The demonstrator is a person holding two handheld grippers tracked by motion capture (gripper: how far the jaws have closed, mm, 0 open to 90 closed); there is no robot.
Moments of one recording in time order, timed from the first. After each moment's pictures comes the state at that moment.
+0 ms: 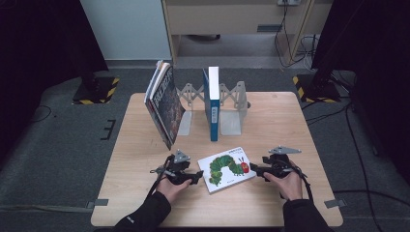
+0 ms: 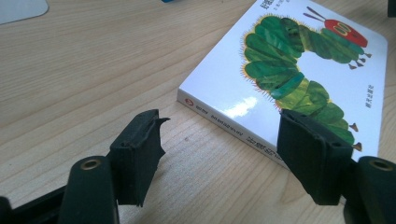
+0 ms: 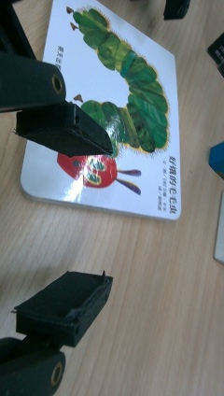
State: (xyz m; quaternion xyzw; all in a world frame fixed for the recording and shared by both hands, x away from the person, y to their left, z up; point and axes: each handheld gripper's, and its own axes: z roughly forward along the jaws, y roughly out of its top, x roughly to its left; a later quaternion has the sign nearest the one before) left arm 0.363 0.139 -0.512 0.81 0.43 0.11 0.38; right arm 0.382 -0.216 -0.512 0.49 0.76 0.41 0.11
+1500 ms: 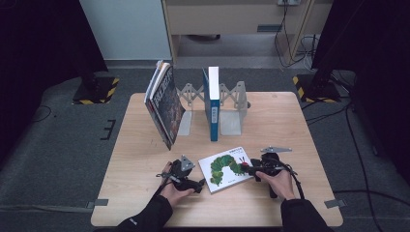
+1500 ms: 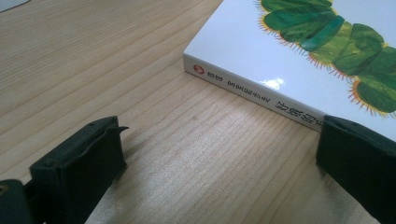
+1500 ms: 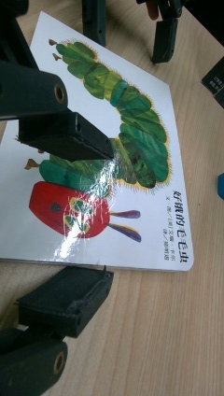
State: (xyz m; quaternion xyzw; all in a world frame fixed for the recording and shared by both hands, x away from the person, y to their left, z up) left arm 0.359 0.131 -0.537 0.84 0.39 0.16 0.34; right arm 0.396 -0.198 -0.533 0.49 0.75 0.44 0.03
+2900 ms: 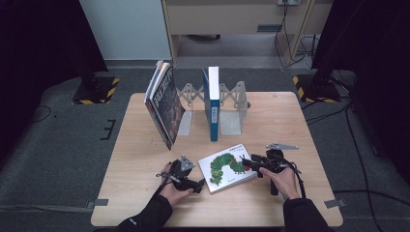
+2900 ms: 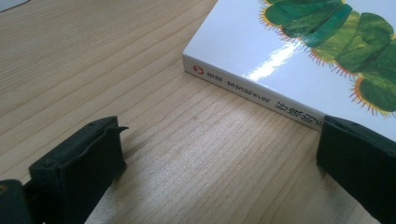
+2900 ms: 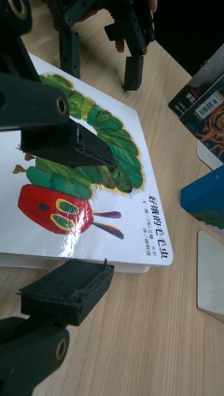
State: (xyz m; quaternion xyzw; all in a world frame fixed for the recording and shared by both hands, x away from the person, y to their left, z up) left arm 0.360 0.132 -0.537 0.84 0.39 0.16 0.34; right arm 0.395 -0.205 -0.515 0.49 0.73 0.48 0.03
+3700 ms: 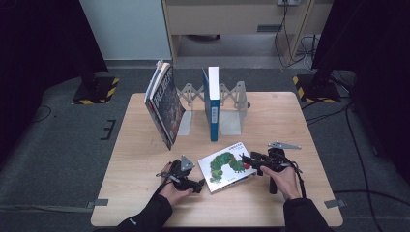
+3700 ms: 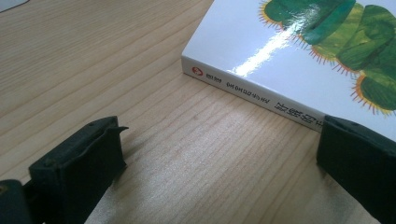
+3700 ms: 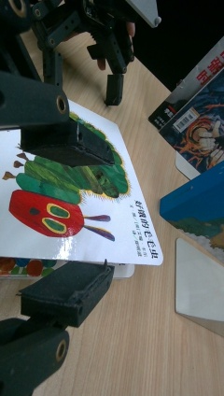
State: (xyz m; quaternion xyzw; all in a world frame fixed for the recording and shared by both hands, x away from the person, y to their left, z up) left arm 0.360 0.132 -0.537 0.84 0.39 0.16 0.34; right arm 0.395 -0.205 -0.508 0.49 0.71 0.51 0.03
